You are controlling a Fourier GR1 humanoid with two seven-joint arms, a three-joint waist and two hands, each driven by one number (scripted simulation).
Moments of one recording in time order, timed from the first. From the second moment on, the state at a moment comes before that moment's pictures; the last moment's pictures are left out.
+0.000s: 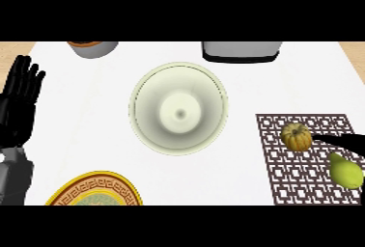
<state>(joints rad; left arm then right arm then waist) -0.24 0.31 0.21 -1.51 0.15 0.03 -0.01 -0.24 -0.74 0.13 -1.11 0.73 0.79 -0.24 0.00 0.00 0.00</state>
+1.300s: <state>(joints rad) -0.29 0.28 0.21 -1.49 0.13 0.00 -0.01 -0.48 -0.73 0.04 -0.80 0.94 0.39 -0.51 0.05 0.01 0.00</state>
